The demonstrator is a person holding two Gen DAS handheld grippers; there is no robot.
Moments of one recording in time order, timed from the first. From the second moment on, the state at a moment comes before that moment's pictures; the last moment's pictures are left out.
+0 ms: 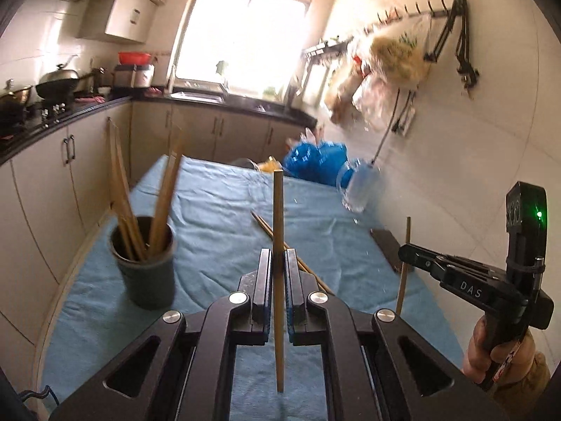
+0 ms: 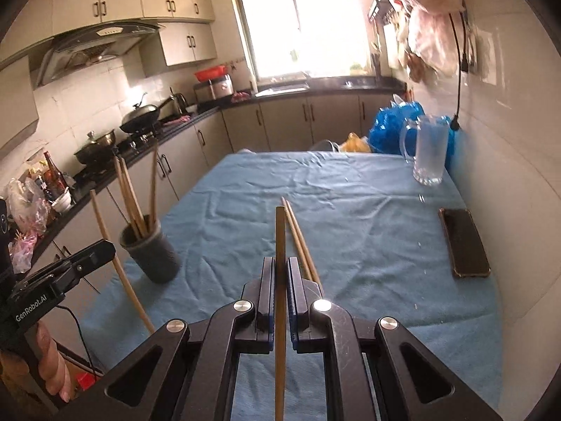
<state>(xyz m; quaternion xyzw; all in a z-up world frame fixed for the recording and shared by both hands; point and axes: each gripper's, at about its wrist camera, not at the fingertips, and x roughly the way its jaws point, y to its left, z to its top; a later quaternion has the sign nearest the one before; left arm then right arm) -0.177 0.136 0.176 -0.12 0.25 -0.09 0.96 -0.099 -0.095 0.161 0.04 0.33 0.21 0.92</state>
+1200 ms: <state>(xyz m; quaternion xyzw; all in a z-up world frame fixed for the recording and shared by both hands) -0.099 0.282 0.230 -0.14 0.21 0.04 0.97 -0.029 0.101 0.250 0.05 0.23 0.35 0.91</state>
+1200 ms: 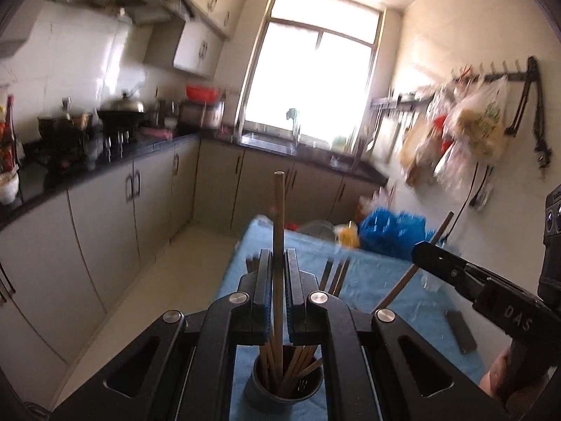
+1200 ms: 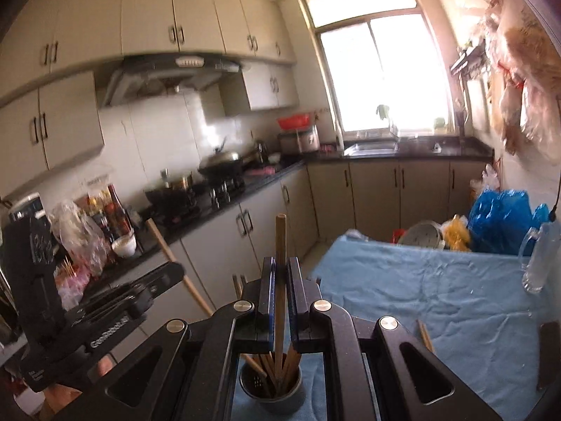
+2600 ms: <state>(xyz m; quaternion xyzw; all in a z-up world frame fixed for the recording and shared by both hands) -0.138 0.134 0.159 -0.10 0.33 -0.07 0.94 0.007 -0.099 0.098 0.10 0.40 0.15 0.90</state>
